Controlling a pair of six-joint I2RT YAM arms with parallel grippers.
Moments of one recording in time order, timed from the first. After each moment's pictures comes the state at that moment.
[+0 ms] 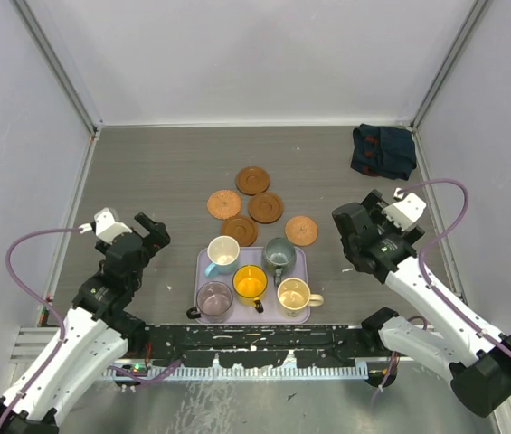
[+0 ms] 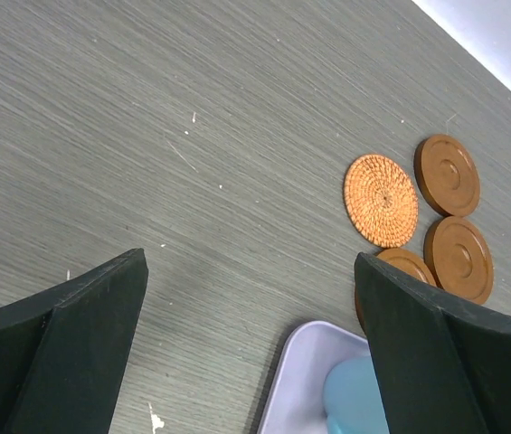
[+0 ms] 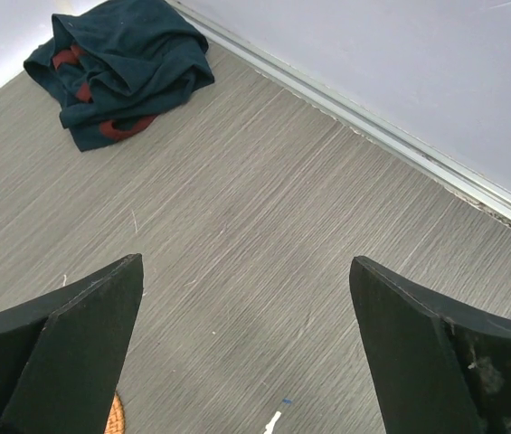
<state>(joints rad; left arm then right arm) -0.45 0.51 0.45 -0.39 -0.58 -0.77 0.54 0.91 0.77 -0.72 1.20 0.99</state>
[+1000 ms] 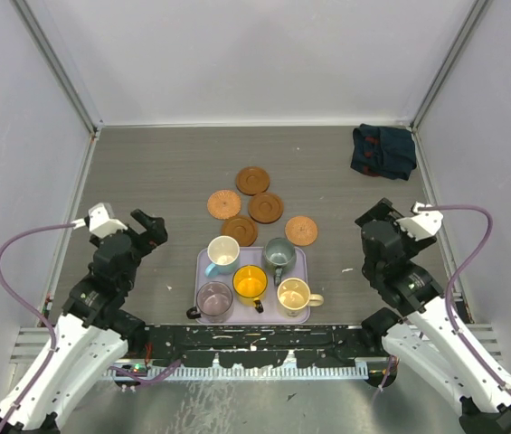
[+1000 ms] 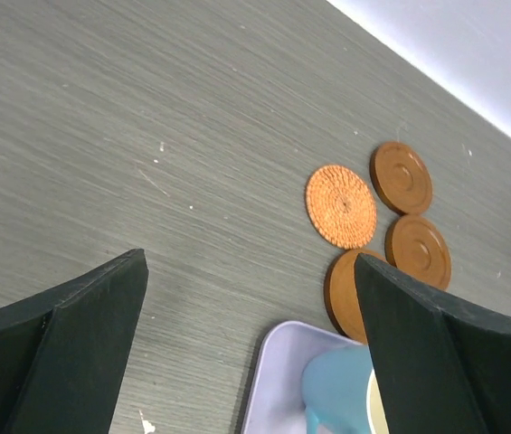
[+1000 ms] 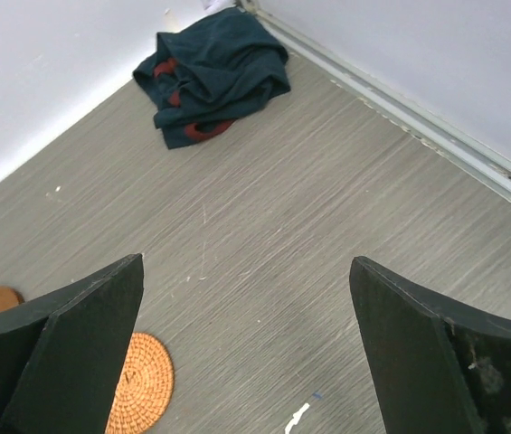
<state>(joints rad) -0.45 0.46 0.54 -0.43 -0.55 -0.71 0.54 0.59 0.65 -0.54 1.06 0.76</state>
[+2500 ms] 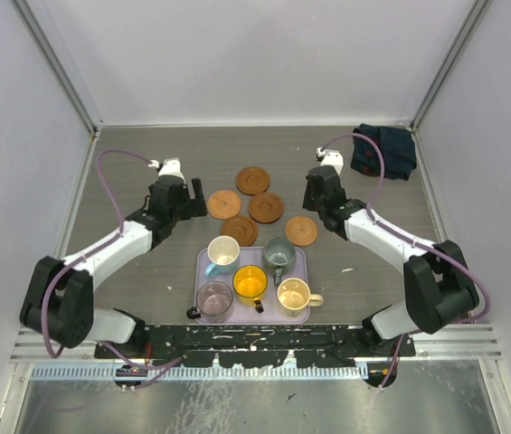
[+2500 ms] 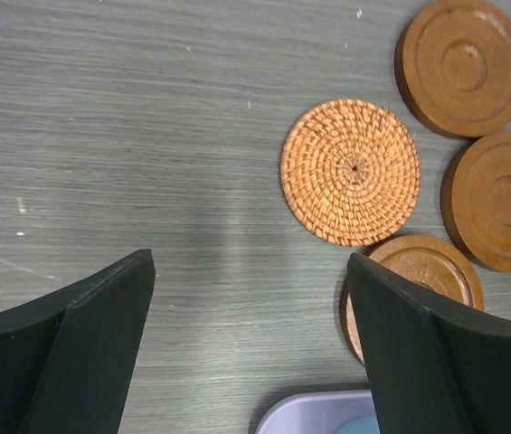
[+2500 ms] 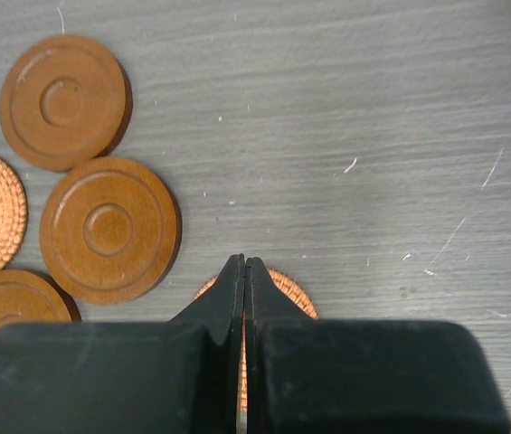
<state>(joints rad) -0.41 1.34 0.79 -0.05 -0.27 -0.41 0.46 1.43 0.89 -0.05 0.35 0.40</state>
